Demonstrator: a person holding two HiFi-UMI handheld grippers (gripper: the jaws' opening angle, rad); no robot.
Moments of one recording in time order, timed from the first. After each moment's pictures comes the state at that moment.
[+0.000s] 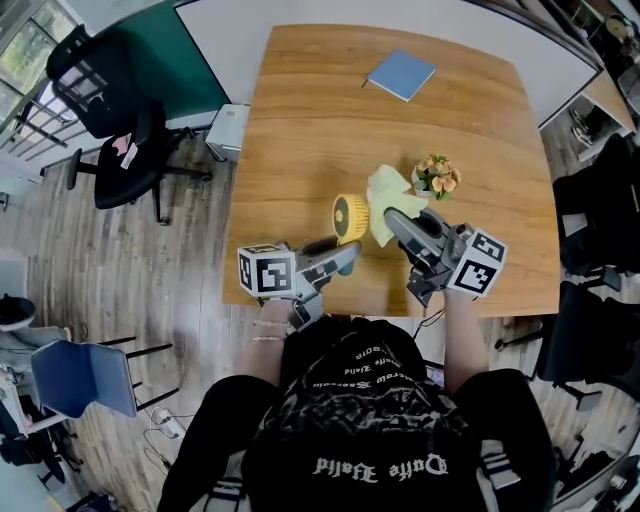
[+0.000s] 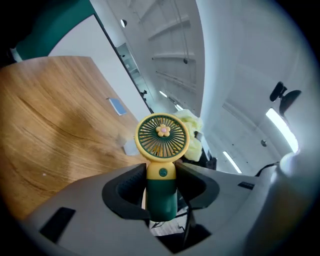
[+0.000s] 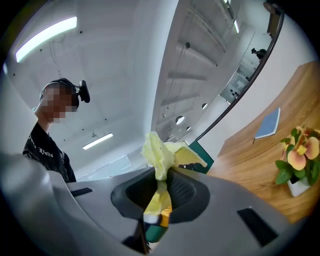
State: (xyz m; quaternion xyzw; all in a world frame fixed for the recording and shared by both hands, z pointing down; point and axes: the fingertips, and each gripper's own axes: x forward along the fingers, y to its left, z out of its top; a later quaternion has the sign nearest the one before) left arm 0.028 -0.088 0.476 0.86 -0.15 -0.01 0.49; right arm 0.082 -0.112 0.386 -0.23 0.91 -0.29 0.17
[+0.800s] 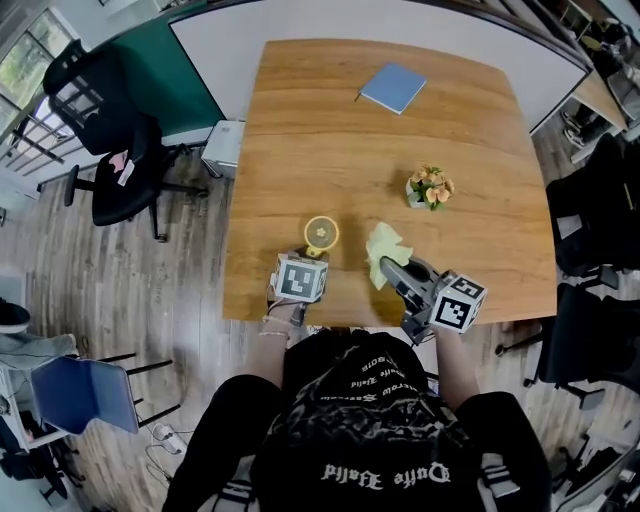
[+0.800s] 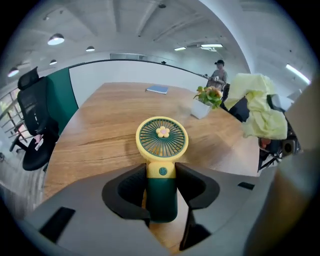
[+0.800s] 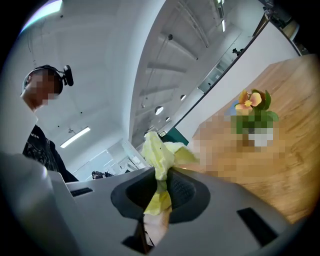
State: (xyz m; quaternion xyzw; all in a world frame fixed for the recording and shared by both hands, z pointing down) left arm -0.036 -0.118 0.607 0.79 -0.40 0.38 0.28; right arm 0.089 -0.066 0.480 -0.32 0.87 -0.37 0.10
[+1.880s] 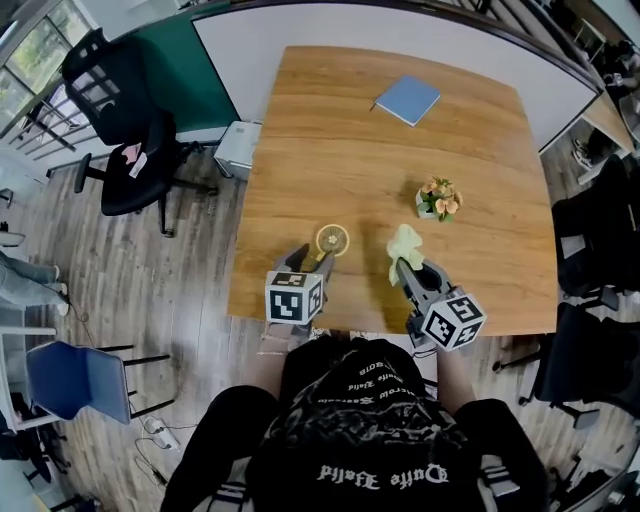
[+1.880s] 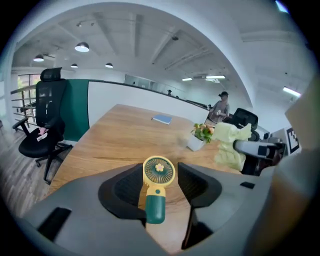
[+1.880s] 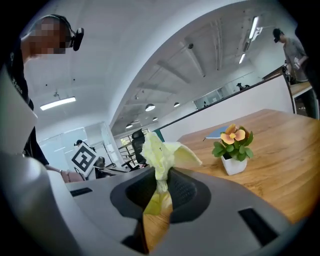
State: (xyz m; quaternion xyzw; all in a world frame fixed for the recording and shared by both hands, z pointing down) left arm -0.045 -0.116 0.535 0.81 -0.46 0.22 0.28; right arm 0.116 -0.075 0.491 -0.46 0.85 -0.26 -0.01
